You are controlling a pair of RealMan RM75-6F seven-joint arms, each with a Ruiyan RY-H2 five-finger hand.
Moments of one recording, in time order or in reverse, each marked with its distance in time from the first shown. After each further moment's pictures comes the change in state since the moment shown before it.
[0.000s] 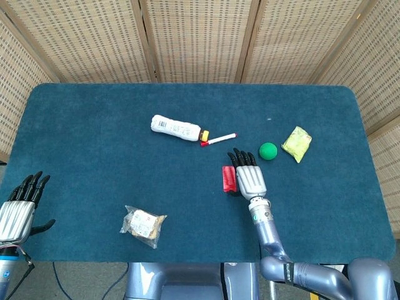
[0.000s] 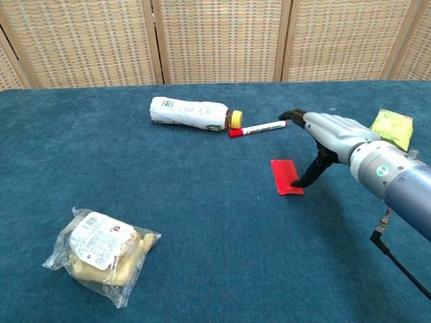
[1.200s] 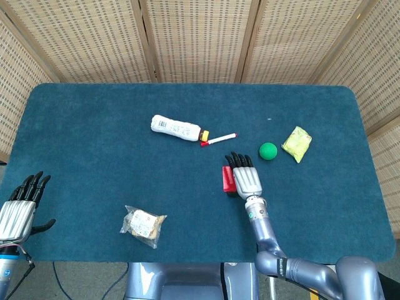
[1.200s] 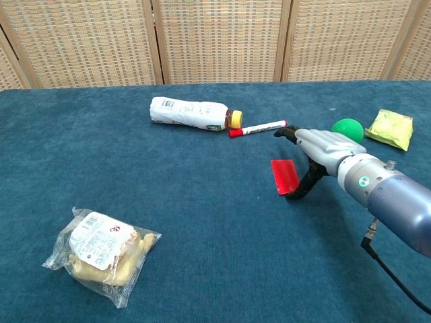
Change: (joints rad) left arm -0.006 -0.006 0.000 0.012 -0.008 -0.015 -0.005; right arm 0.037 -0.071 0.005 0.146 0.030 -0.079 -0.004
